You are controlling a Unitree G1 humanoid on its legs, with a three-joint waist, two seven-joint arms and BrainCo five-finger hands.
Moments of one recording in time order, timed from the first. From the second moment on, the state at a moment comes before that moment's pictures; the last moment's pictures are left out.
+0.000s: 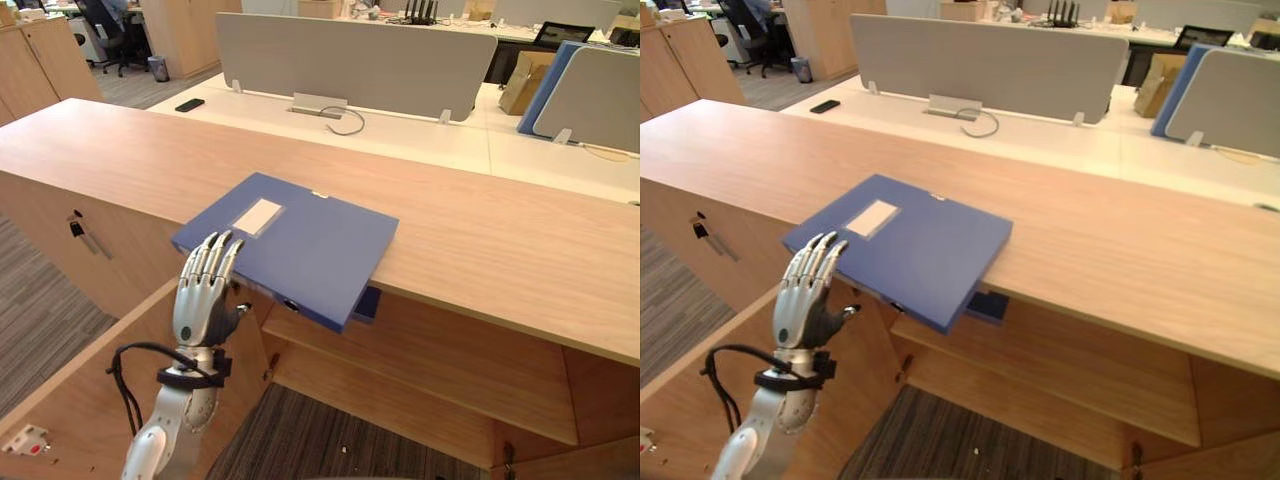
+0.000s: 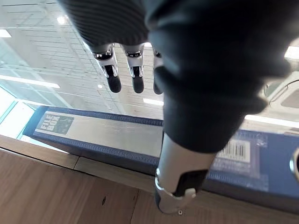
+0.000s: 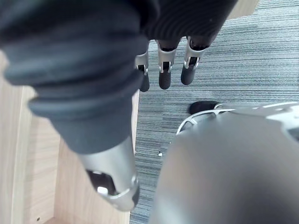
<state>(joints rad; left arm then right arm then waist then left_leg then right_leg) 0.20 0.36 -0.11 -0.27 1.01 -0.14 0.51 0.07 -0.12 -0.16 1.25 0.09 -0.02 -0.02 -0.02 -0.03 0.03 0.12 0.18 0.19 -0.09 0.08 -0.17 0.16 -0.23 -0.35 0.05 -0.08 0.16</state>
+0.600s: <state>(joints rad) 0.10 0.44 -0.17 -0.14 1.13 -0.10 0.51 0.05 -0.11 -0.17 1.25 0.09 -0.02 -0.02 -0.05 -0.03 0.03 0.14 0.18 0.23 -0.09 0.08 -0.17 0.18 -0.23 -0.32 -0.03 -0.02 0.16</state>
